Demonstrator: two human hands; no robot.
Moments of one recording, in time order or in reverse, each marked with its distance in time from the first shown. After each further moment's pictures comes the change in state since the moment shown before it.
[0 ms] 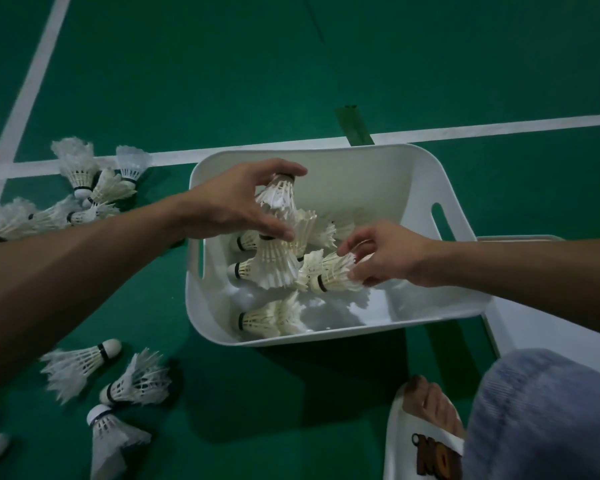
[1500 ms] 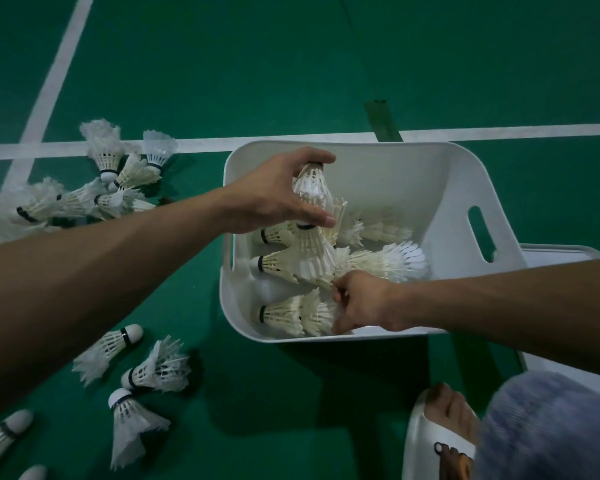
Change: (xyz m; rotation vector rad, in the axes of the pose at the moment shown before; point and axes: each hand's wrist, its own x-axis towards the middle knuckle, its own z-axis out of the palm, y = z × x) left_hand 0.008 -0.012 0.008 -0.166 0.110 -0.007; right_hand 0.021 0.013 0.081 -0.349 -0.116 0.084
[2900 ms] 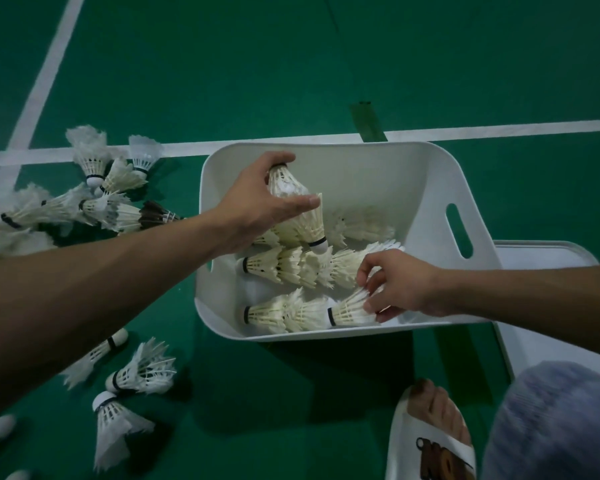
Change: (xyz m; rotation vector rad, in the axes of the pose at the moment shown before) left_hand -0.005 0.002 0.029 -0.393 0.264 -0.134; right_hand -0.034 0.037 -0.052 0.279 0.036 0.006
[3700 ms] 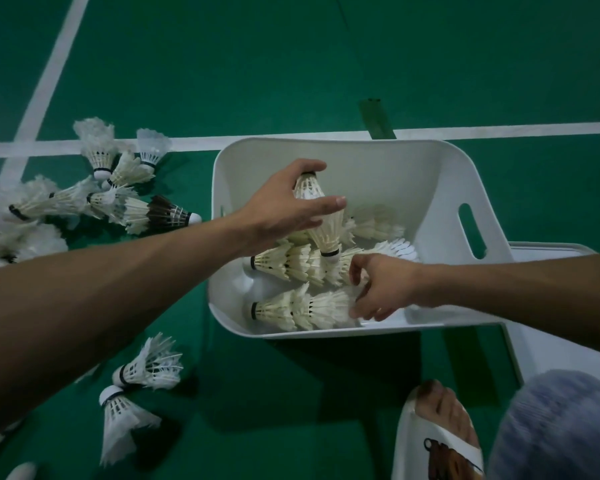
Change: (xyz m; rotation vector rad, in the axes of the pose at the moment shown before) left_hand -0.007 0.002 0.011 -0.031 -0.140 -0.024; right_hand 0.015 -0.020 0.017 -0.234 -0.100 0.034
